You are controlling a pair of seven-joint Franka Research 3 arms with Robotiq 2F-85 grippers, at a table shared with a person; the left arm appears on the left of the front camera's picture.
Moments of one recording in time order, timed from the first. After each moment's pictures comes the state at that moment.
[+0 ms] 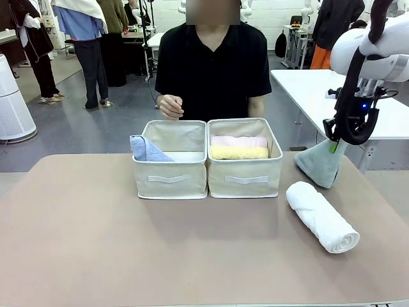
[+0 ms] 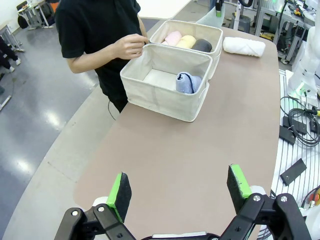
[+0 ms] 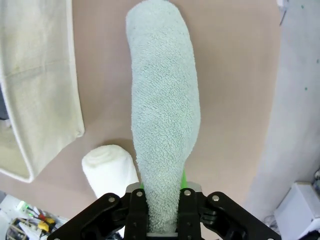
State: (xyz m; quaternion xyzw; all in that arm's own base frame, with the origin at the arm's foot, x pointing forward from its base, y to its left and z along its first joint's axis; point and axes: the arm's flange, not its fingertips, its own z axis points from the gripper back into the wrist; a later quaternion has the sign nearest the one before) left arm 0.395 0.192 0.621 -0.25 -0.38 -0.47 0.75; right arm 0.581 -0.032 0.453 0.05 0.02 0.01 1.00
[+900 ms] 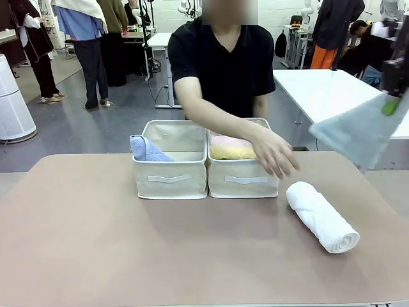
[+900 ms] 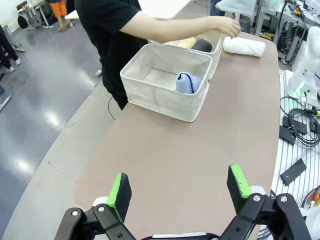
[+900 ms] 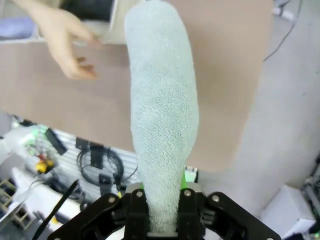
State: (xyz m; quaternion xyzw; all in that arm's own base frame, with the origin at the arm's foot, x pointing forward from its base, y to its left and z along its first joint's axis) left arm 0.395 0.192 0.621 -0.25 -0.38 -0.47 0.75; right arm 0.412 -0.043 0.636 0.09 0.01 0.09 0.99
